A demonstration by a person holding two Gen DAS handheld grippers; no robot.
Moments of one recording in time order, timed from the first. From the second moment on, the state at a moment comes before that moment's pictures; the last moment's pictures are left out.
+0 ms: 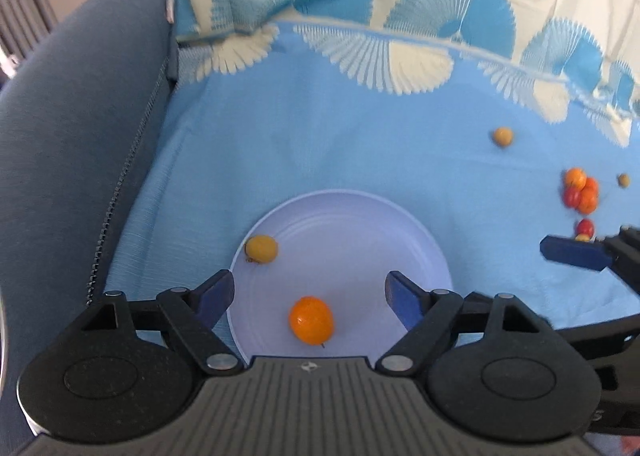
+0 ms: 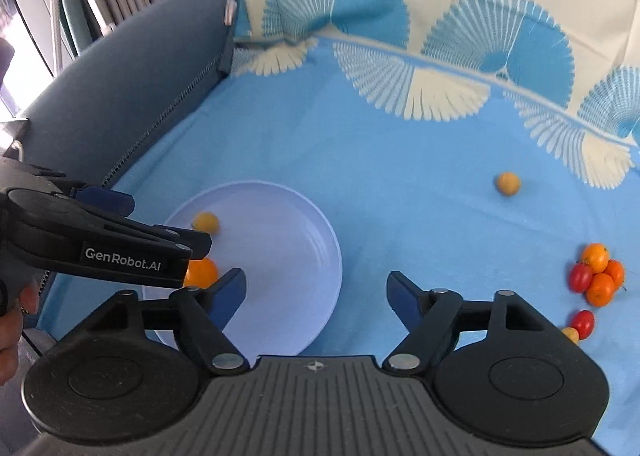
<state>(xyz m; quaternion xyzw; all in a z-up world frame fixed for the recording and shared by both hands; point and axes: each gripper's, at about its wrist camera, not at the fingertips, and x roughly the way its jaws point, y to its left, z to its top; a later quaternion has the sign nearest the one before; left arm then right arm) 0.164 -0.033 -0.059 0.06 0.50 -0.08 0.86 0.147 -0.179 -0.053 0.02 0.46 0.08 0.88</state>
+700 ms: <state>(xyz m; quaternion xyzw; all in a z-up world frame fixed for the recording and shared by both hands) -0.049 -0.023 0.040 0.06 0.37 -0.08 0.92 -0.079 -0.155 0.026 0.00 0.30 0.01 0.95</state>
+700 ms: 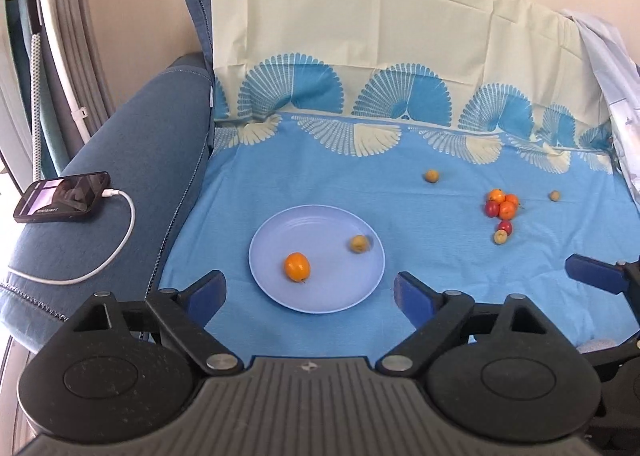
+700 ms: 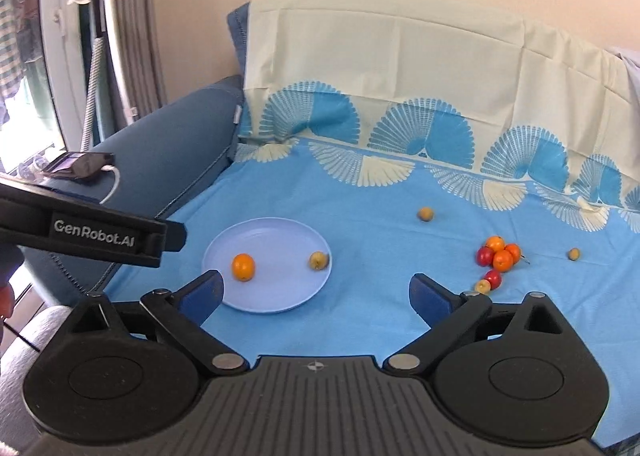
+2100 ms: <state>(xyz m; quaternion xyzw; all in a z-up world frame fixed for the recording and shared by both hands) 0.036 -0.127 -0.021 0.13 0.44 -0.11 0.88 -0.046 -0.255 -0.020 0.11 0.37 -0.06 0.92</state>
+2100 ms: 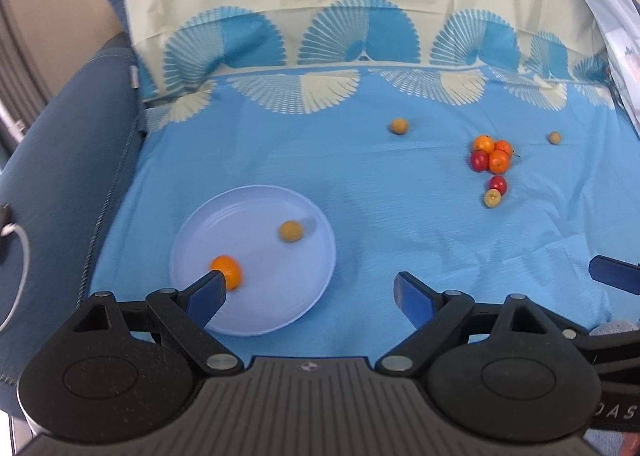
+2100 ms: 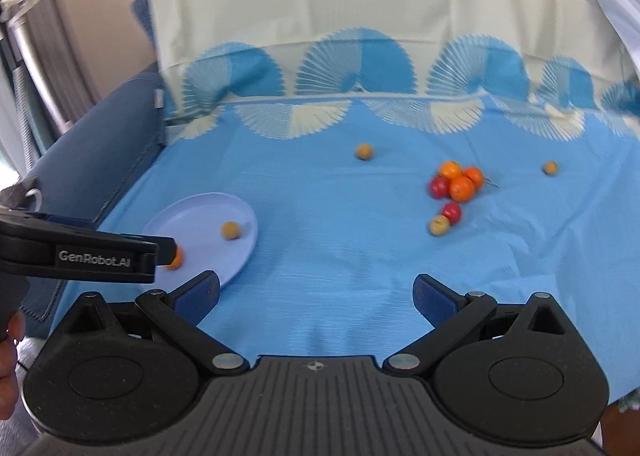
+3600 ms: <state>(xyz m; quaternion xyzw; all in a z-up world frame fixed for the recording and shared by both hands) 0.159 -0.376 -0.167 0.18 0.48 -0.30 0.81 0.160 -0.612 -0.185 0.09 0.36 -0.24 0.90</state>
